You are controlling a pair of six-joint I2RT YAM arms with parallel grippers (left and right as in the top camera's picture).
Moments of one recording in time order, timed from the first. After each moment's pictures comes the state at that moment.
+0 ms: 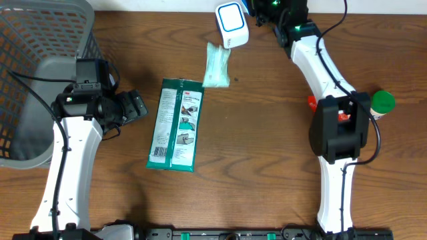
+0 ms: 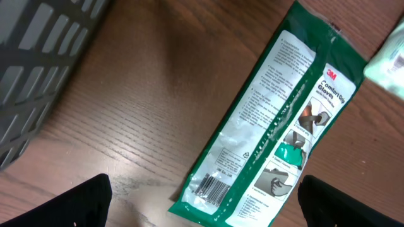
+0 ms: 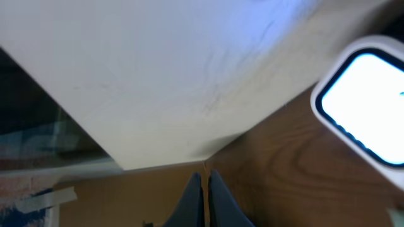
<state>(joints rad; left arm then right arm) 0.06 1.41 1.20 -1.01 0.06 -0.41 0.21 2.36 2.07 0.03 -0.50 1.38</state>
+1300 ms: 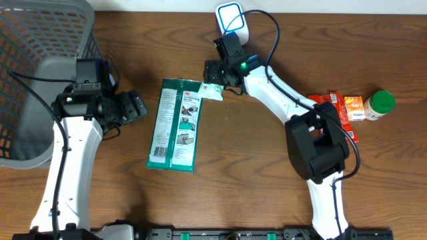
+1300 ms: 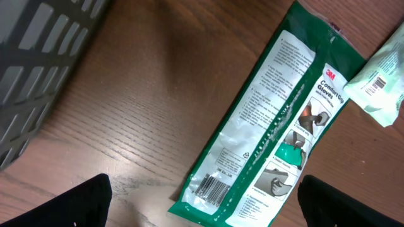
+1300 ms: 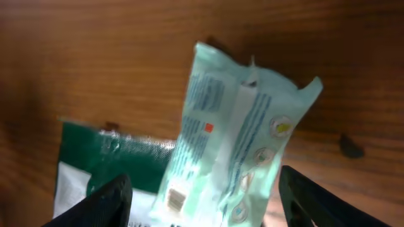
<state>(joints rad) 0.06 1.41 1.20 -1.01 0.06 -0.41 0.50 2.24 1.74 -0.48 -0.09 0.59</state>
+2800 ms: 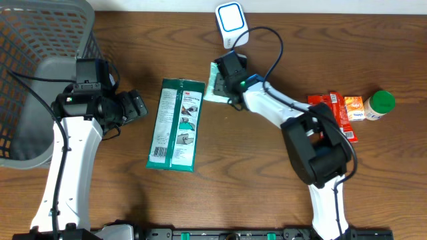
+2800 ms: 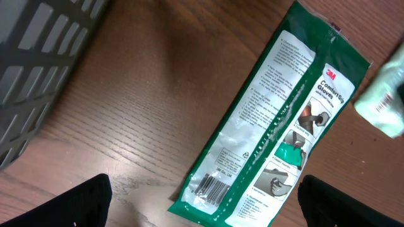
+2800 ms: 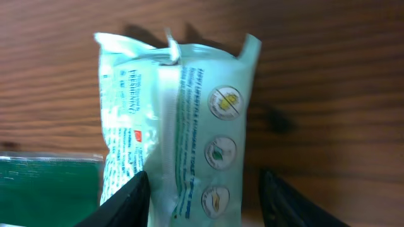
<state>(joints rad) 0.06 1.41 1.20 -1.01 0.06 -0.41 0.53 2.20 1.51 -0.31 0.12 0.67</state>
